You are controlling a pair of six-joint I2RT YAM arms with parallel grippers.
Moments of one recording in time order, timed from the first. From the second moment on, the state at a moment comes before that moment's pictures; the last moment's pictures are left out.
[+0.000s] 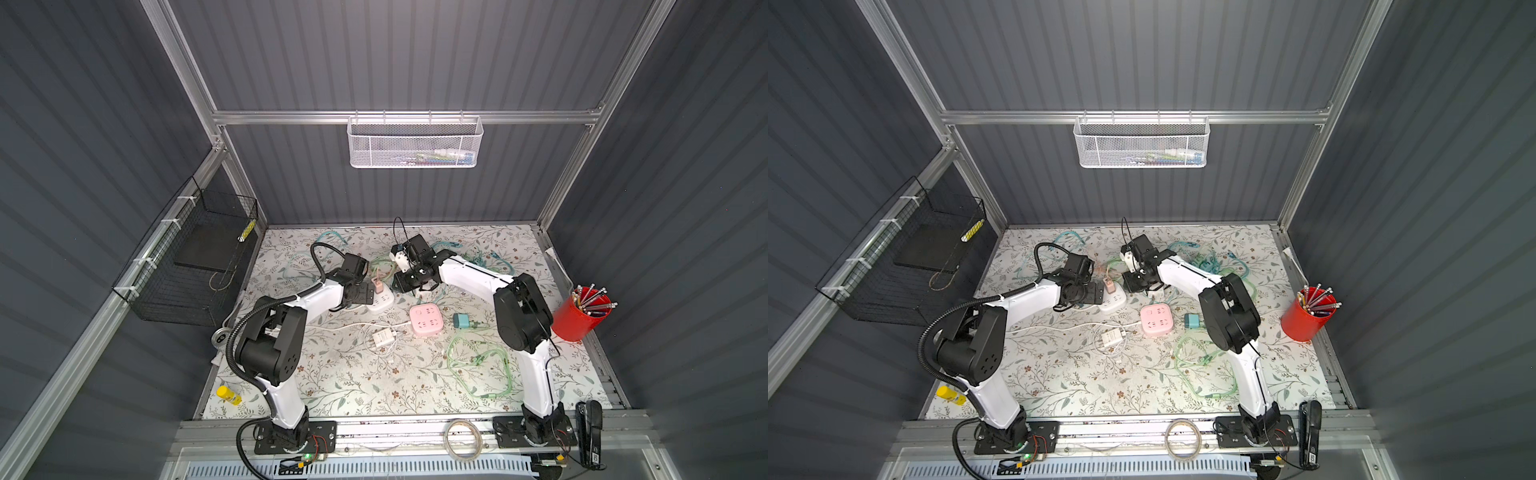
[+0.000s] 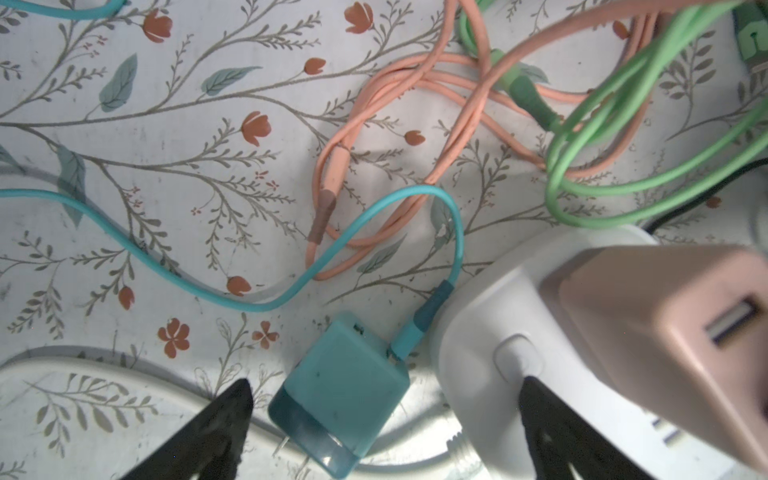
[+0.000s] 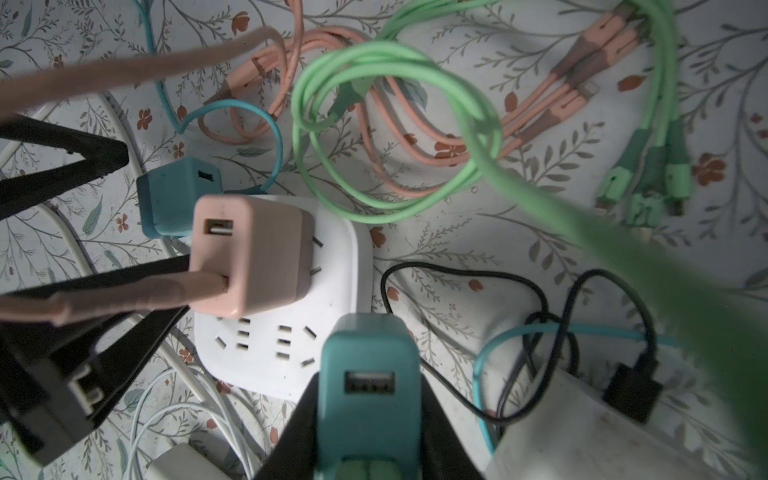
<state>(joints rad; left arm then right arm) -0.41 1.78 1.12 -0.40 -0.17 -0.24 0.62 2.16 1.70 -0.56 -0.24 0.14</state>
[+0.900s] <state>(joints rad) -0.41 1.70 1.05 -0.45 -0.13 -0.14 0.59 2.27 1.82 -0.70 -0.38 0.11</state>
